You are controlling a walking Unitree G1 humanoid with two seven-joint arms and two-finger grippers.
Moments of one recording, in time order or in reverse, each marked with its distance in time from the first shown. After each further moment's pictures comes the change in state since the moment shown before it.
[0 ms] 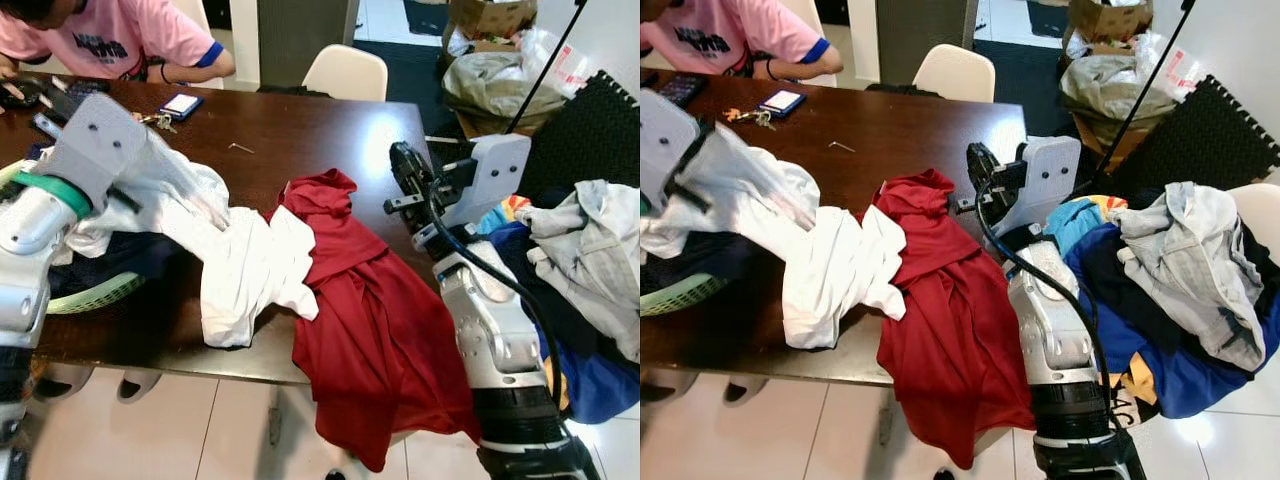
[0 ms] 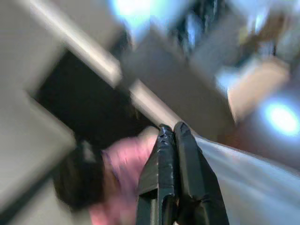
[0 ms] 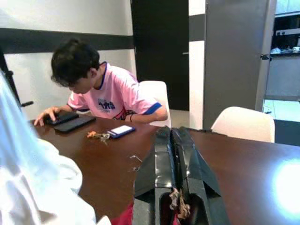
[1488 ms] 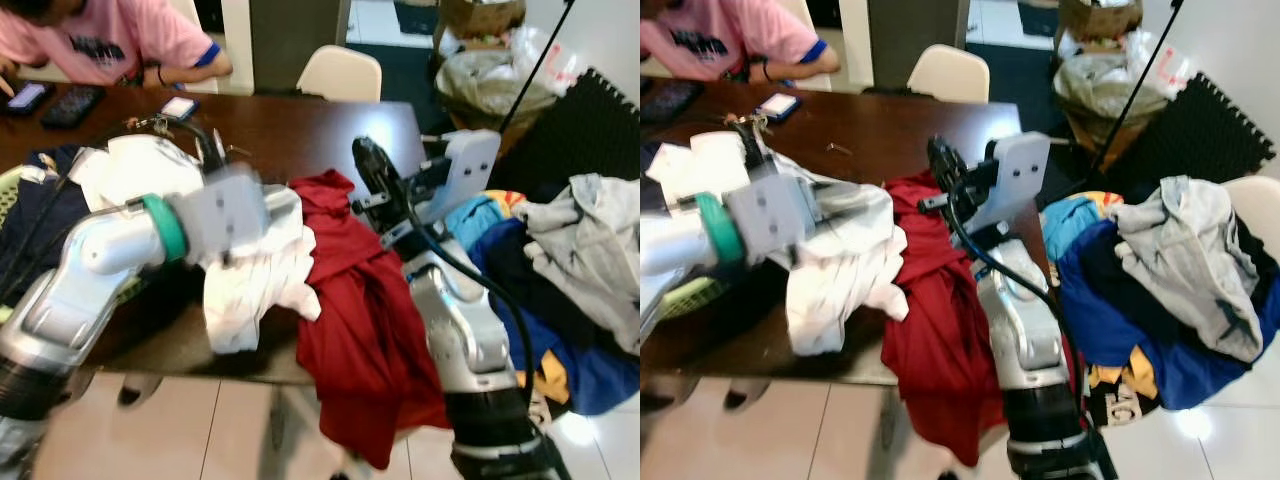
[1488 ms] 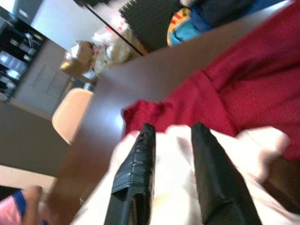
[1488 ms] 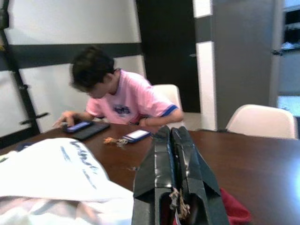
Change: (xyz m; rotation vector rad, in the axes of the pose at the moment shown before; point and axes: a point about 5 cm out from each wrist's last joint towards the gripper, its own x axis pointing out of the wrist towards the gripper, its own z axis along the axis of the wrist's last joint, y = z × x) left arm -0.056 -0.093 0.009 -0.190 -0.036 -0.805; right arm -0.003 0.016 -0.008 0.083 0.002 0.036
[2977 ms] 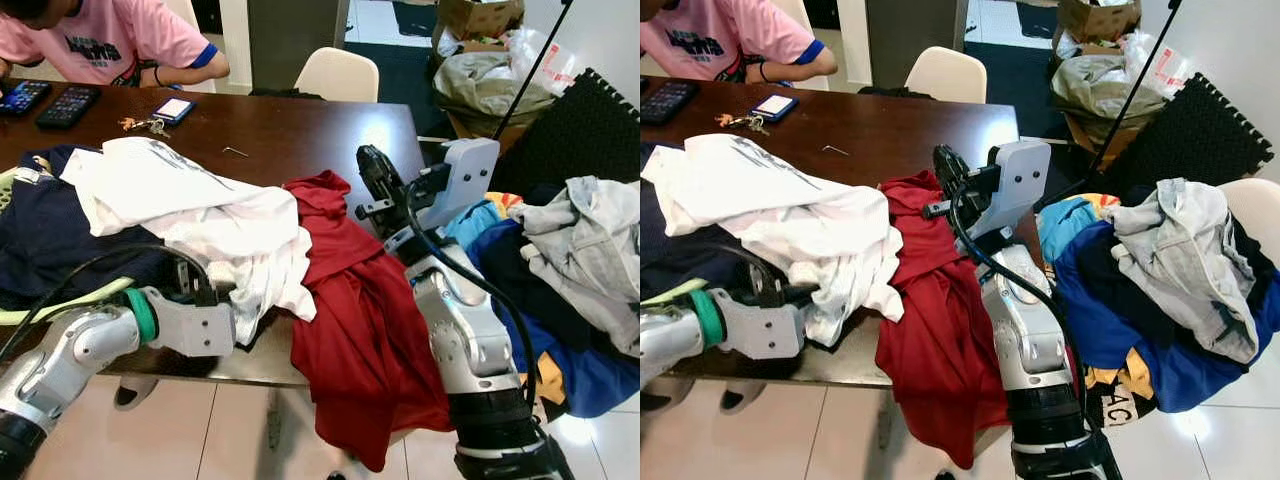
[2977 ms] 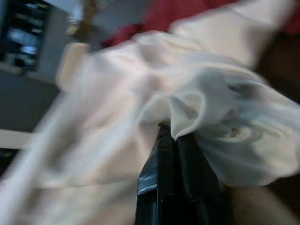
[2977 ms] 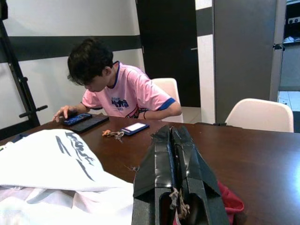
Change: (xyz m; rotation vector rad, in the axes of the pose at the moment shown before) left arm -0.021 -0.039 -0.067 0.197 0.203 0.101; right arm -0.002 -0.001 -0.007 -0.005 0.032 0.011
